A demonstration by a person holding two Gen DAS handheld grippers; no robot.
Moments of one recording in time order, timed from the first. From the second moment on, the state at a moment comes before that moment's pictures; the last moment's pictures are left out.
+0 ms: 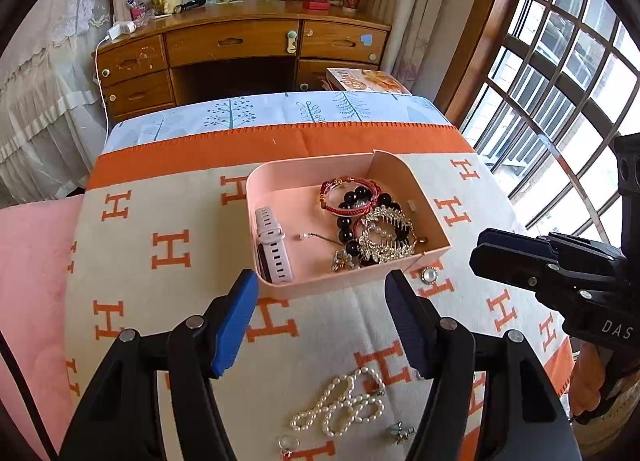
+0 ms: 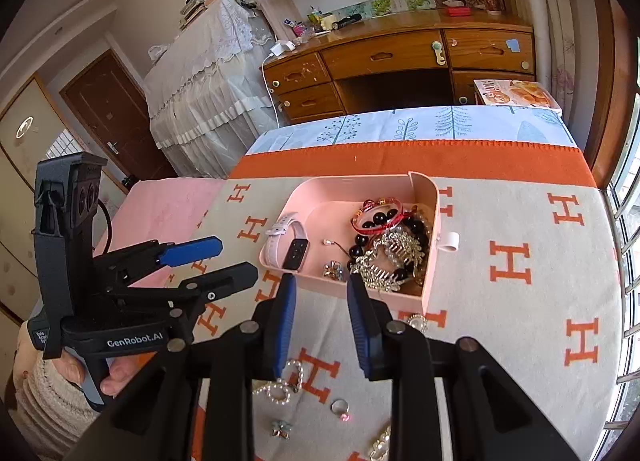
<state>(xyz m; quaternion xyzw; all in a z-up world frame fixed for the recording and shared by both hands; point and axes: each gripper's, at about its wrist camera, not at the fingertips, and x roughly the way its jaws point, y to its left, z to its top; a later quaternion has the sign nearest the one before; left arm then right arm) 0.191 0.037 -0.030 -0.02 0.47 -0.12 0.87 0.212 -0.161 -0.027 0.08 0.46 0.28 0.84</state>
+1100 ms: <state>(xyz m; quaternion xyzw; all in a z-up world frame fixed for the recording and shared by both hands) 0.126 0.006 -0.107 0.15 0.55 -0.17 0.81 0.107 -0.162 -0.089 0.01 0.52 0.29 0.80</state>
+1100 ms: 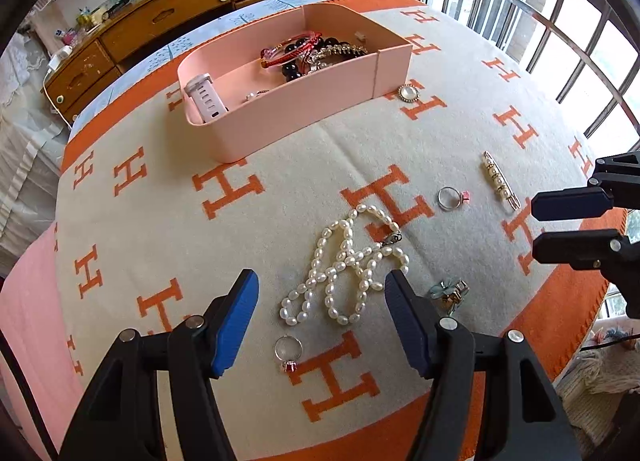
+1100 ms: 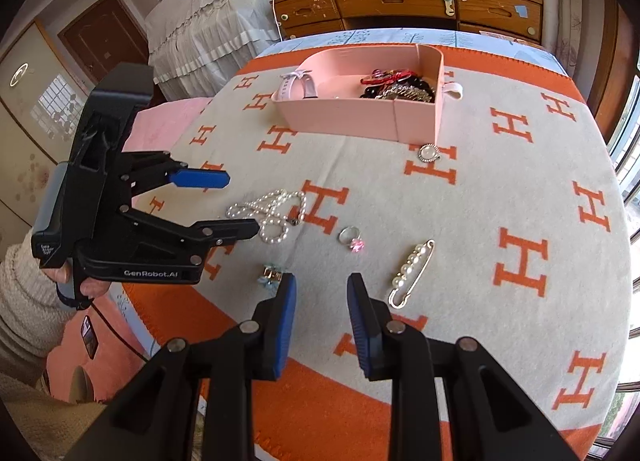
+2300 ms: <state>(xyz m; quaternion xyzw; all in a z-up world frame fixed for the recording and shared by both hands) 0.140 0.056 -0.068 0.00 0.53 -0.17 0.83 0.096 -0.105 -0.118 -0.06 0.51 0.32 0.80</state>
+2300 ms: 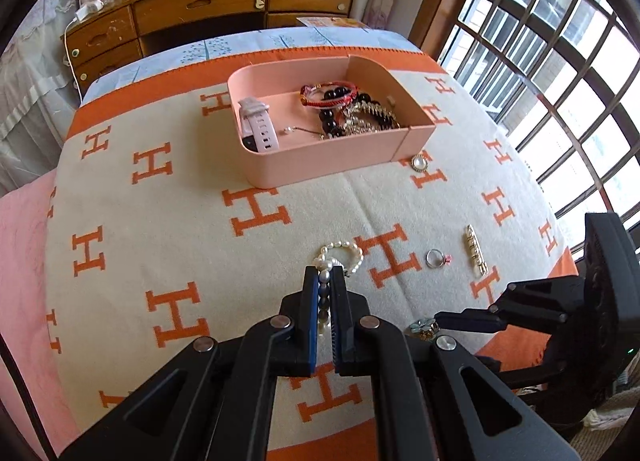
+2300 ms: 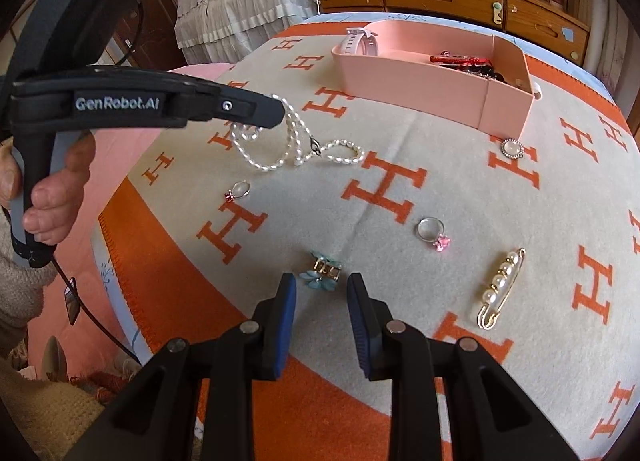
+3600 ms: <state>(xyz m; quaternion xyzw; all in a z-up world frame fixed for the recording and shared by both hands) 0.255 0.025 0.005 -0.02 0.44 -0.11 0.89 0.263 -0.141 -0.035 0.08 0.44 0.23 0.86</state>
